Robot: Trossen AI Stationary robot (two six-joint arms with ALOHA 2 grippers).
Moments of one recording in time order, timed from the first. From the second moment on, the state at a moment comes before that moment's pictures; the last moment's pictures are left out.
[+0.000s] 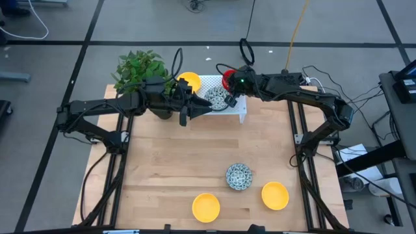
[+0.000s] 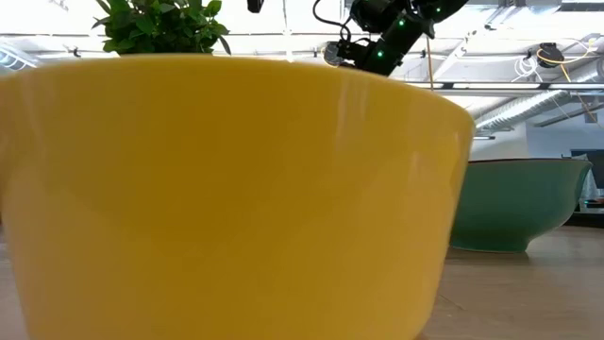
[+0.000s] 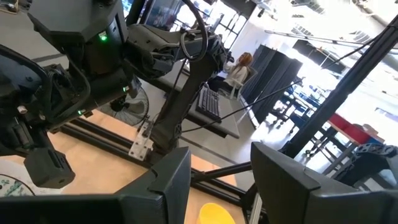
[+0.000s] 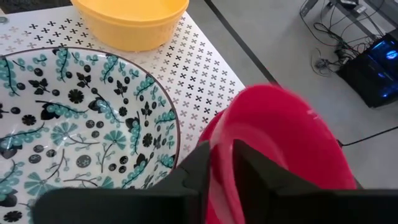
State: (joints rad) left arm 0.19 1.33 1.25 0.07 0.27 -0.50; right arm -0.47 1.56 1.31 -0.41 0.23 -0.12
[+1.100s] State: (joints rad) left arm -0.08 1.35 1.25 -0.18 0.22 -0.65; right arm -0.28 1.22 1.31 -0.44 0.23 -0.08
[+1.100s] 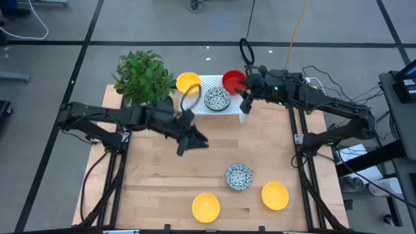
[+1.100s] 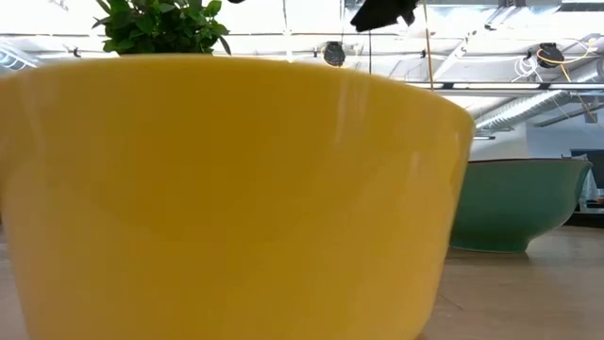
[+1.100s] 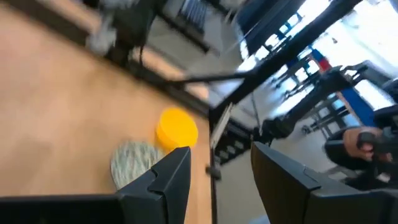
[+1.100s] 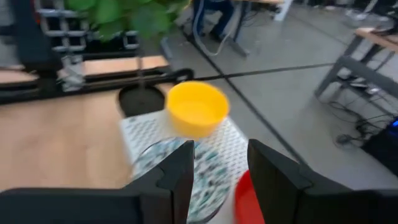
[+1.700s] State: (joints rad) left arm -0.37 1.65 1.25 -0.25 0.13 -1.14; right arm -0.05 1.13 1.31 -0.76 0.23 0.07
